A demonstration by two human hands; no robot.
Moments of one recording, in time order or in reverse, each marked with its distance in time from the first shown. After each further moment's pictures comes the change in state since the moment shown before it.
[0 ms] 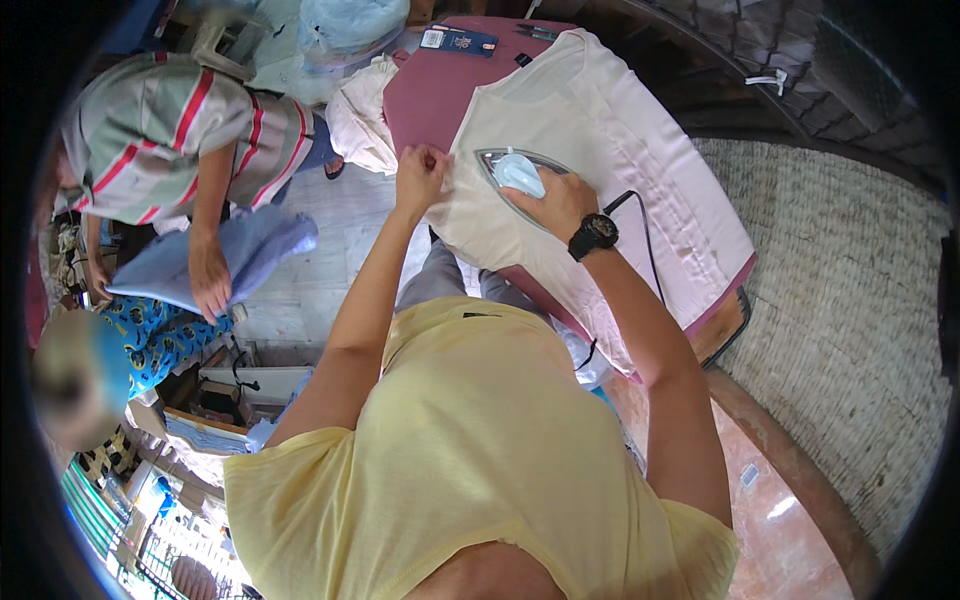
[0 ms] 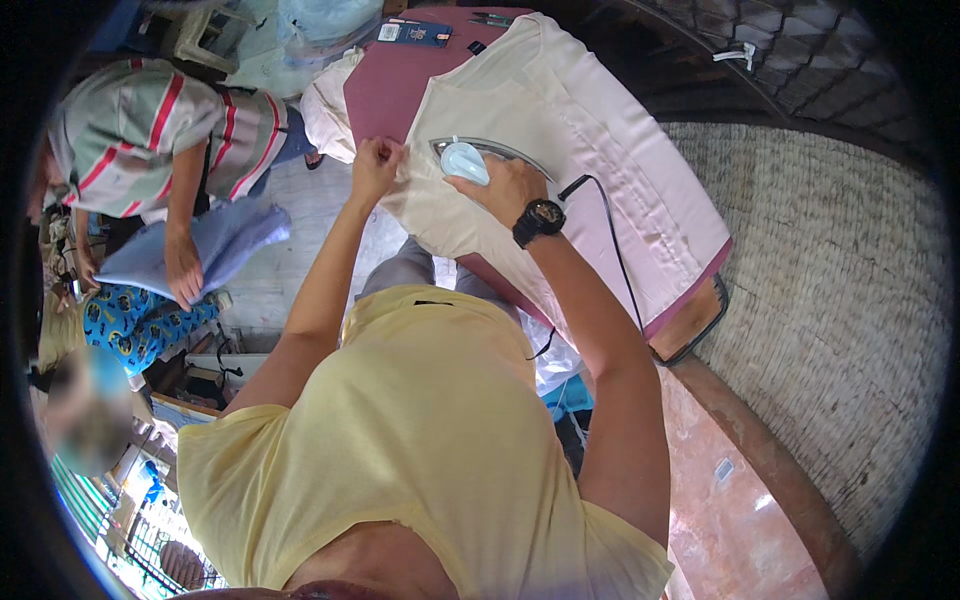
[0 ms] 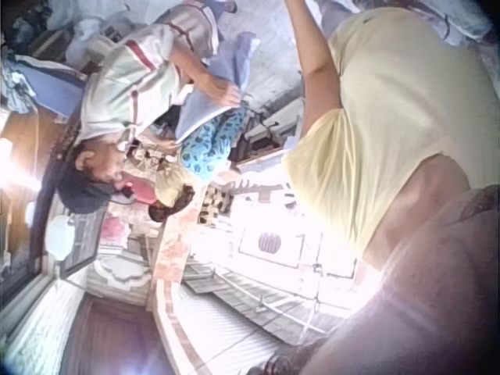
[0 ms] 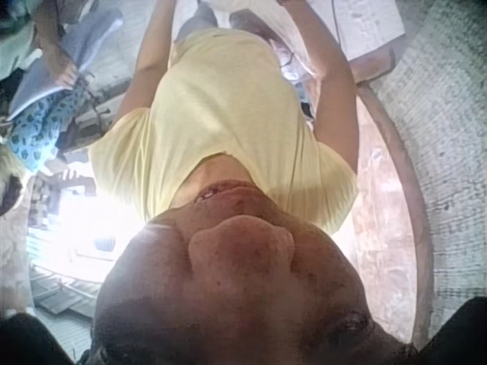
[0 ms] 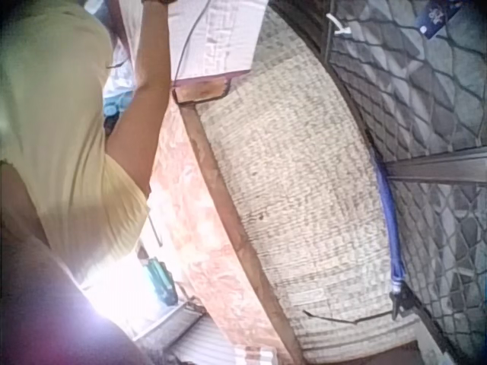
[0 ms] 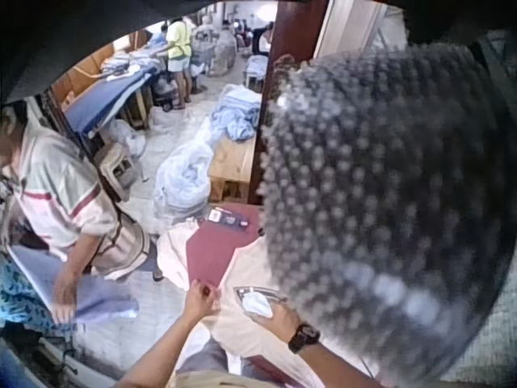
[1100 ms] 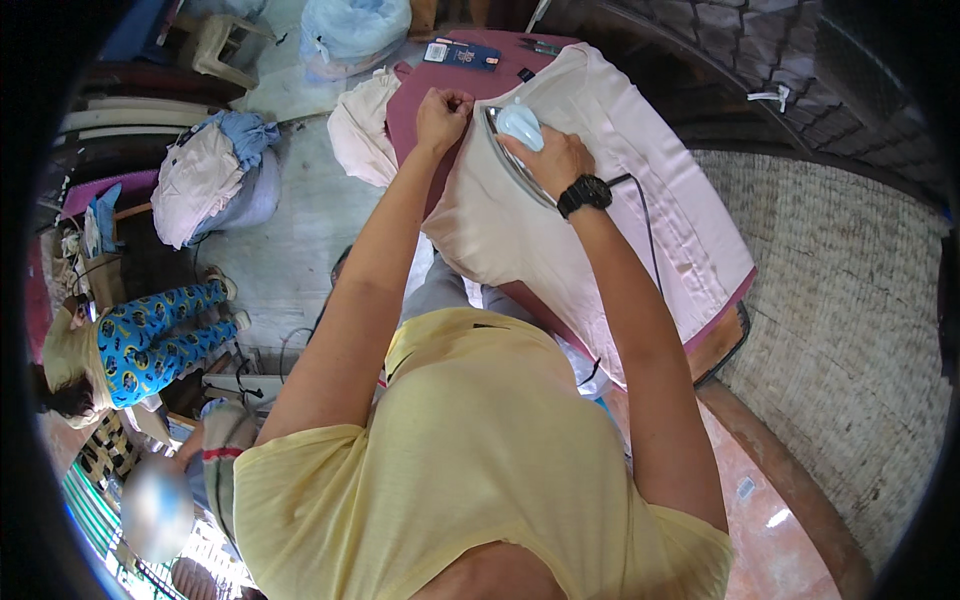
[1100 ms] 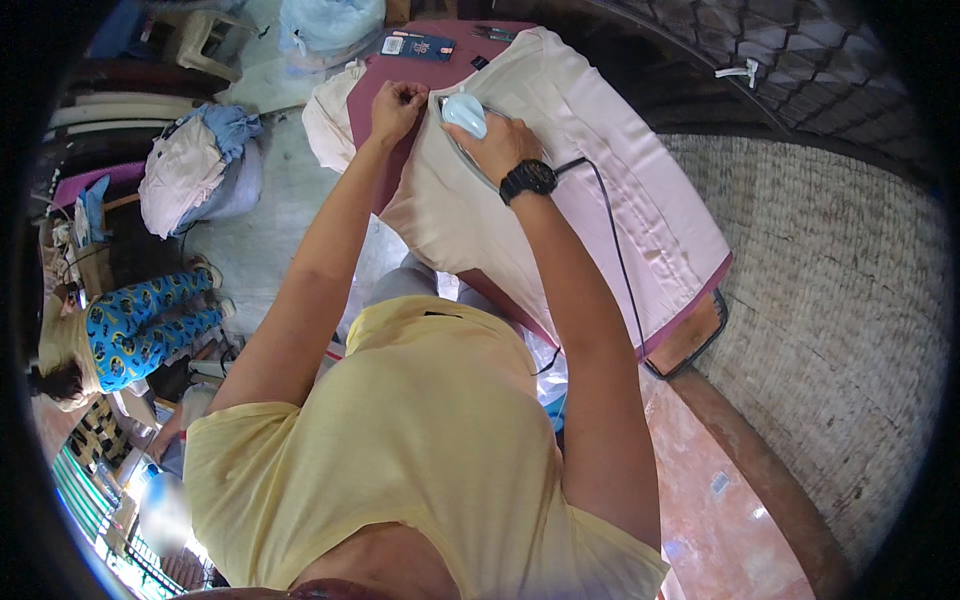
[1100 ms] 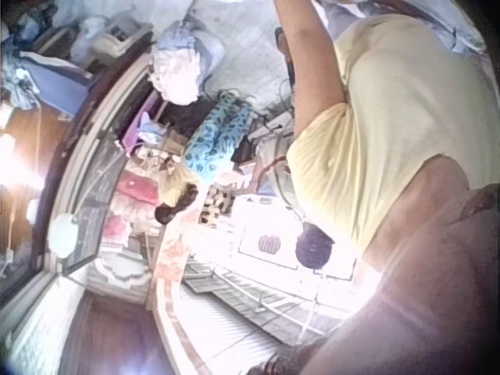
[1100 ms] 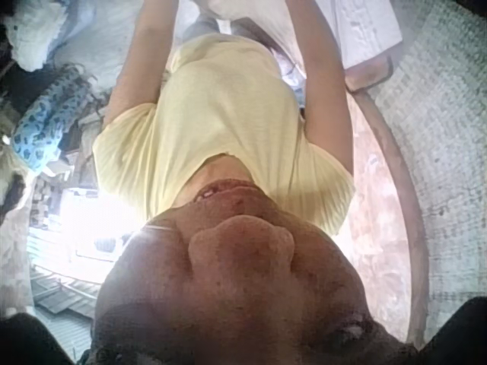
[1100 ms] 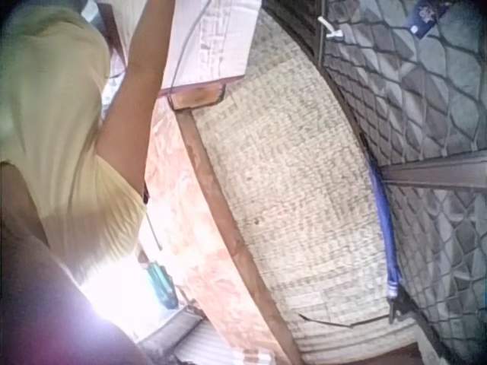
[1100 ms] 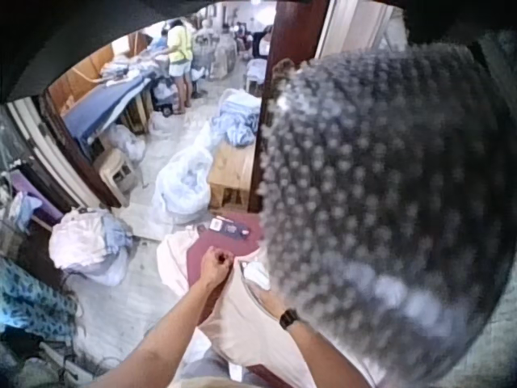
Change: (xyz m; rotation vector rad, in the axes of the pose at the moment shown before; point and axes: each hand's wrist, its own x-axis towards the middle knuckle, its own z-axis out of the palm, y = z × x) left_hand 0.121 0.039 0.031 -0.013 0.021 0.017; right_hand 0.081 -0.018 -0.028 0.033 -0.045 0.226
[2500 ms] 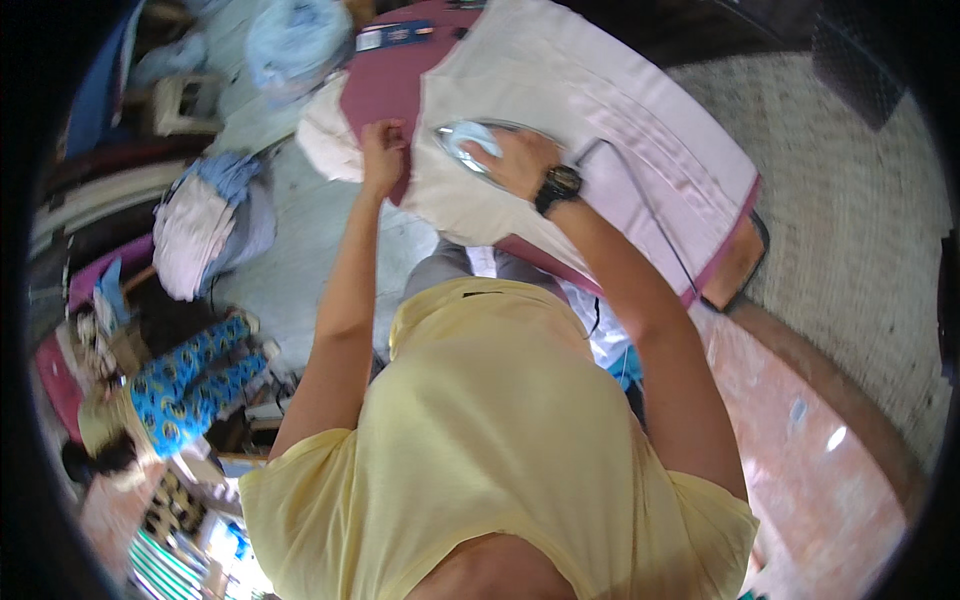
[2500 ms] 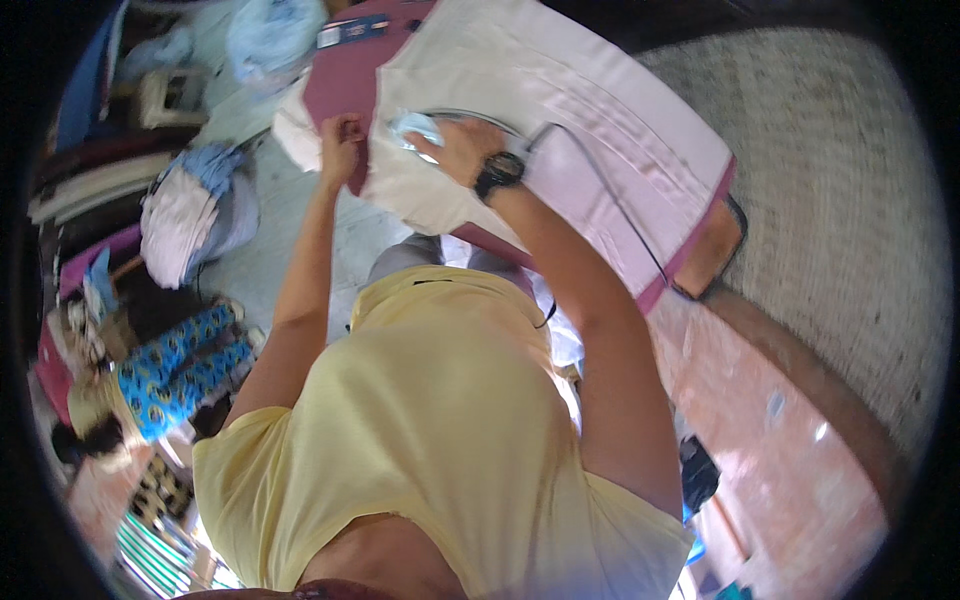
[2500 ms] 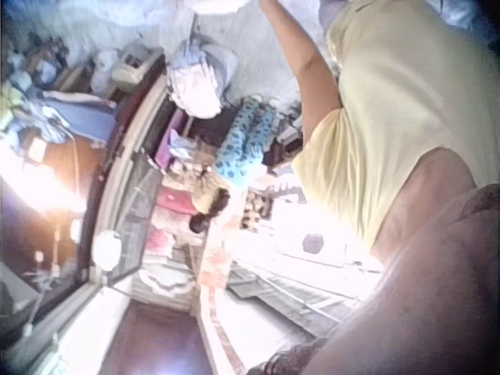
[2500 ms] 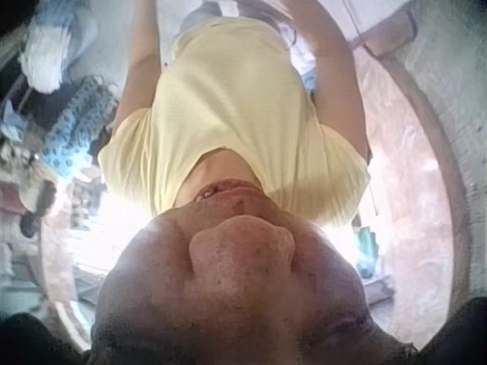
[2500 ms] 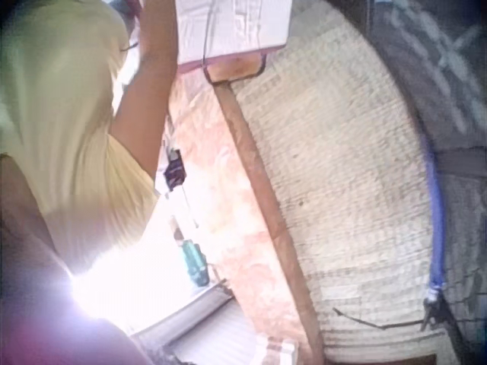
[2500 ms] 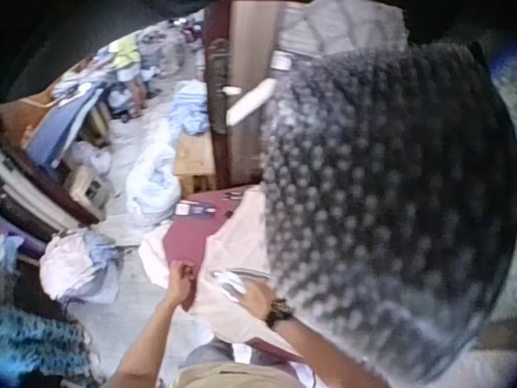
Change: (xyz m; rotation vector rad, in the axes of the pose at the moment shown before) left_hand -0.074 -0.076 -0.028 -0.142 -0.098 0.240; right_hand -0.071 0.018 0.030 0.043 -0.037 -0.100
